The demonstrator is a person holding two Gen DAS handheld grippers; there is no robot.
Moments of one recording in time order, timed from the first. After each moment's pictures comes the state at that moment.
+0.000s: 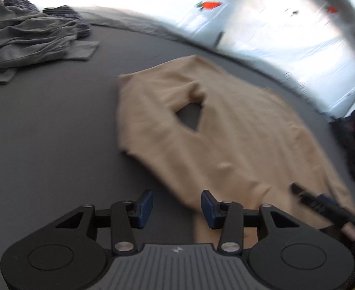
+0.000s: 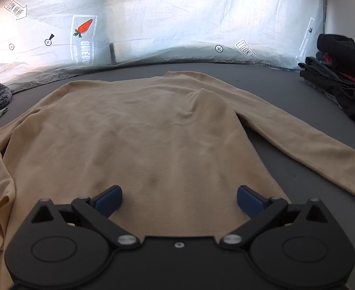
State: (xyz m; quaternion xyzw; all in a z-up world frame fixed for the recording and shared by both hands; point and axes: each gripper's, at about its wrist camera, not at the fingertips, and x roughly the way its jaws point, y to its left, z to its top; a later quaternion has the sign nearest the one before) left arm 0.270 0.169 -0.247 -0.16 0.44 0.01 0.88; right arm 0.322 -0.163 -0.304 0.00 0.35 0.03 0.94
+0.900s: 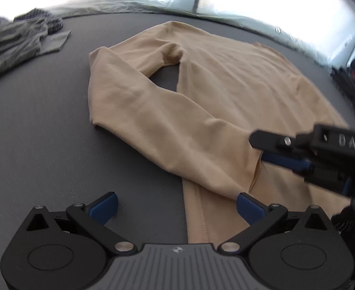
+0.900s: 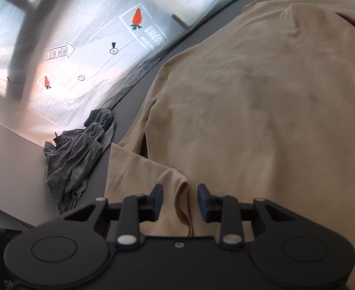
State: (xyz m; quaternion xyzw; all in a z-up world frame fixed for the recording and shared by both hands) left arm 0.277 0.125 -0.269 -0.06 0.49 -0.02 0.87; right arm 0.307 -0.118 -0.303 0.30 0.44 0.25 0.81
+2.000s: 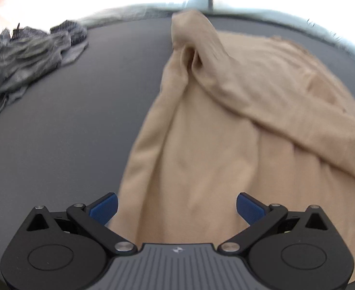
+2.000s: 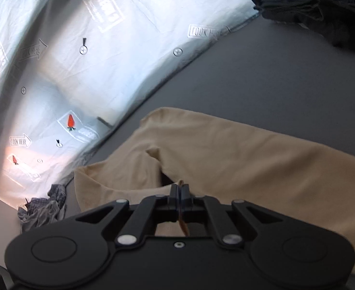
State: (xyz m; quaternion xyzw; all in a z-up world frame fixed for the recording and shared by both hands) left arm 0.310 -0.015 -0.252 -0.04 0.51 0.16 0.84; right arm 0.392 -0.407 -0.279 0.30 0.39 0.15 0.86
